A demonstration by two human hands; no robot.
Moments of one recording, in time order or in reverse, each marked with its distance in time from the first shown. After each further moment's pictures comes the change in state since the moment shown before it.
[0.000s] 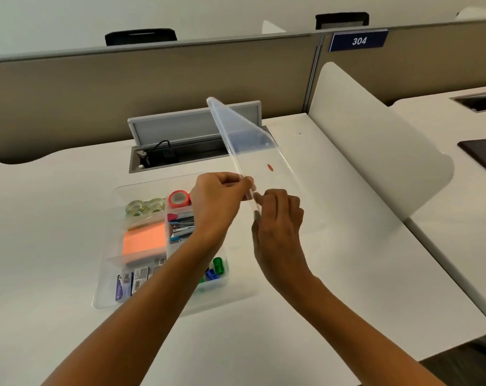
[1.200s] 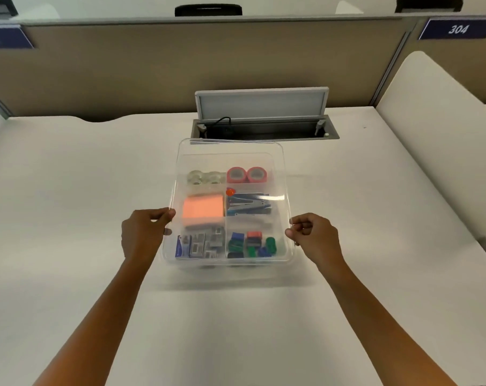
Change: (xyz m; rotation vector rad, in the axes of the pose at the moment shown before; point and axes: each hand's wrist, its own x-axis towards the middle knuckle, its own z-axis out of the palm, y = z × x) left_hand -0.012 -0.152 -0.203 0.399 0.323 -0.329; right_hand -0.017 0.001 0.056 0.580 -0.568 0.590
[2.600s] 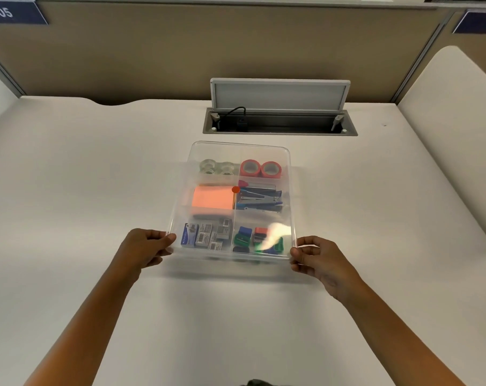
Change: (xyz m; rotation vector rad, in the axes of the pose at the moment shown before) left_hand -0.013 -0.036 -0.026 -0.171 -0.301 -0.314; right_hand -0.018 0.019 0.011 0.460 -0.344 0.362
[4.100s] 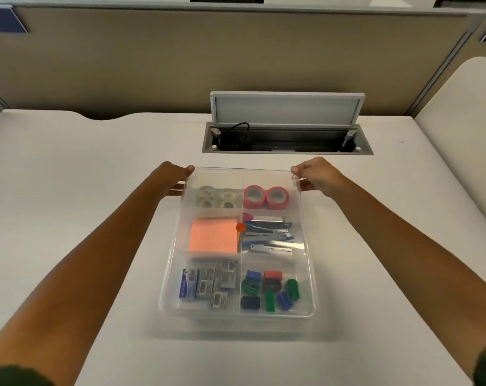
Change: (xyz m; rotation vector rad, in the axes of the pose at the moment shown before) left_hand 0.170 0.160 0.027 -0.036 -0.105 0.090; right_hand 0.189 -0.177 0.024 -0.521 0.171 -0.210
